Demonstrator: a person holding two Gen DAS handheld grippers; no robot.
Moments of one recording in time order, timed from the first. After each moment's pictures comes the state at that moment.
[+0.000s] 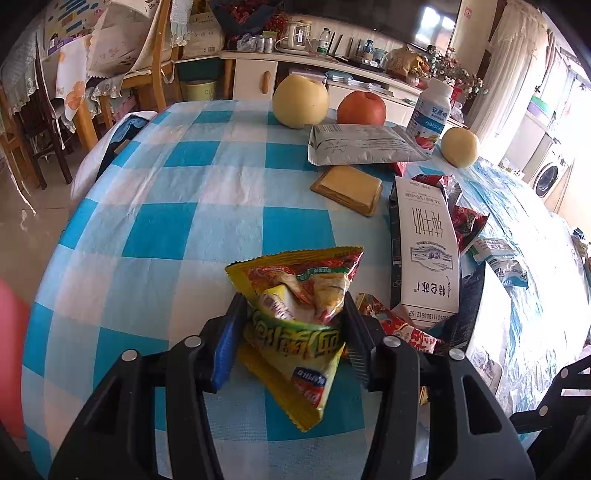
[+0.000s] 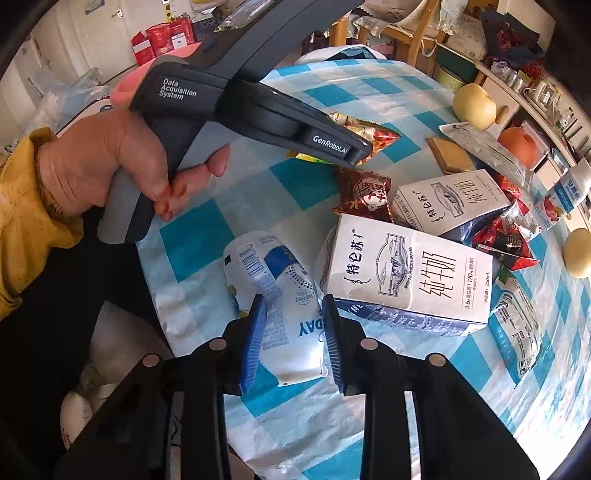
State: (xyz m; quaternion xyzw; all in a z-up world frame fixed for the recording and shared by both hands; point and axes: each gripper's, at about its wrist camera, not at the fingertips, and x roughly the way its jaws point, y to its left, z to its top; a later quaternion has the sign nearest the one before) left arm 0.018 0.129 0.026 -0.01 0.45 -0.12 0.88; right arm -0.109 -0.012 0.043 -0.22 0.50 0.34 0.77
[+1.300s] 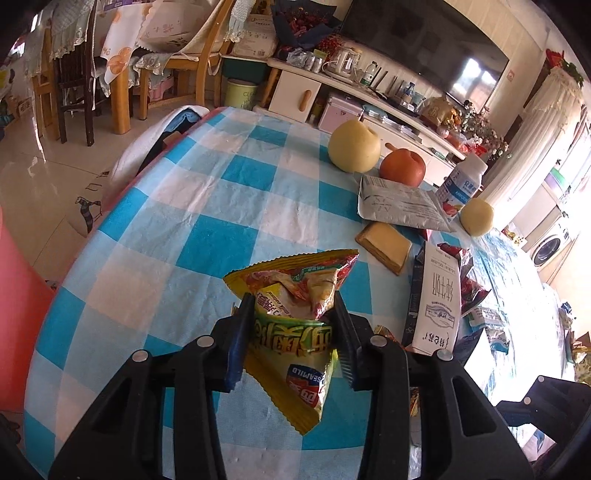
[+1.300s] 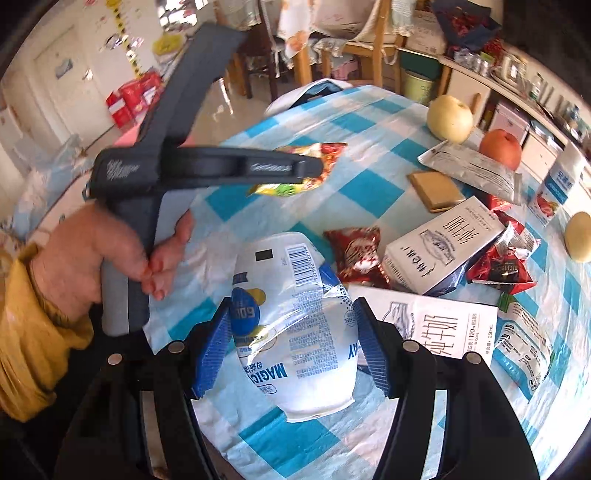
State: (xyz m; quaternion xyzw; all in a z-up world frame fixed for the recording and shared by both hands) left arm 0.026 0.184 0.049 -0.13 0.43 -0.08 0.89; right arm -0.061 -0.001 0.079 -0.09 0.48 0.31 0.81
